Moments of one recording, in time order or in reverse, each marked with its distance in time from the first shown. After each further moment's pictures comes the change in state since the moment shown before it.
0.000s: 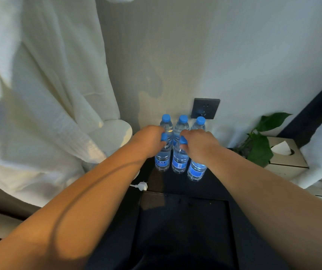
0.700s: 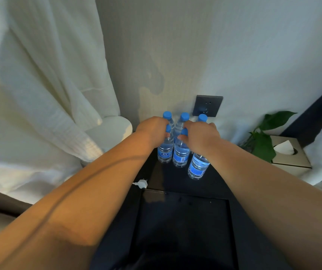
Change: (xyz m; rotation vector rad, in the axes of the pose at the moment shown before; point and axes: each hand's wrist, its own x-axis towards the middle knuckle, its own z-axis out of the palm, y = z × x) left_hand 0.027 0.010 -0.008 0.076 -0.068 -0.035; right_hand 0.030 0.004 0.004 -0.028 0.028 0.082
